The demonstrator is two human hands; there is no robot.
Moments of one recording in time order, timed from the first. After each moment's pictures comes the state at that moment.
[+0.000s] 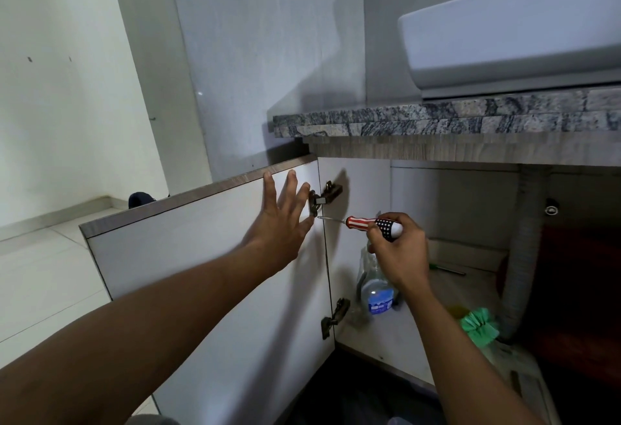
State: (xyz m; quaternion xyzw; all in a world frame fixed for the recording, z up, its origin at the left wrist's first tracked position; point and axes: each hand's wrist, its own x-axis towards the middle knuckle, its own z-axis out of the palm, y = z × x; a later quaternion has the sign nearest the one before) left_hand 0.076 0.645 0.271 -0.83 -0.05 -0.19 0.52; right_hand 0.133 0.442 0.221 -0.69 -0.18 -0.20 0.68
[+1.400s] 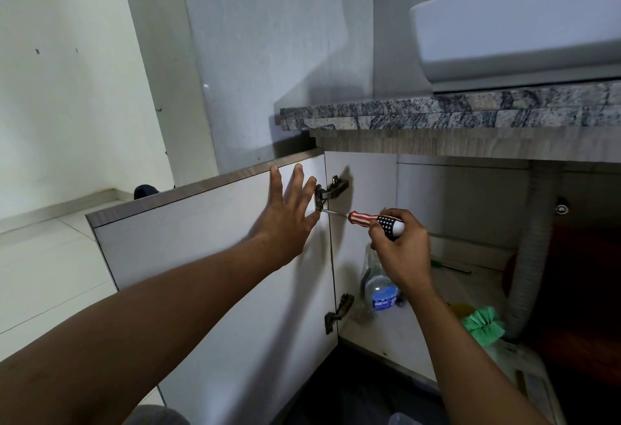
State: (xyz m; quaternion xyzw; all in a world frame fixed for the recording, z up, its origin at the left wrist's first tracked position) left_hand 0.073 0.644 0.270 -0.84 -0.05 -0.19 0.51; right_hand 0.135 0.450 0.215 -0.70 -0.20 -0.21 0.66
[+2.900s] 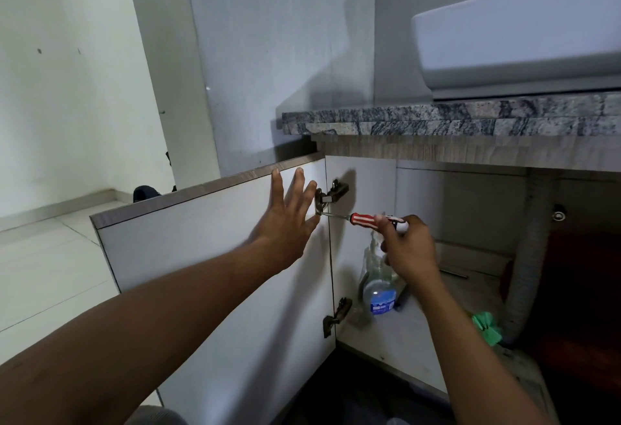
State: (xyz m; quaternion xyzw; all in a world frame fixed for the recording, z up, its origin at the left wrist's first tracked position) left_hand 0.071 0.643 0.271 -0.84 -0.05 -0.19 0.51; right_hand 0.140 0.440 0.233 -0.77 -0.14 -0.14 0.61
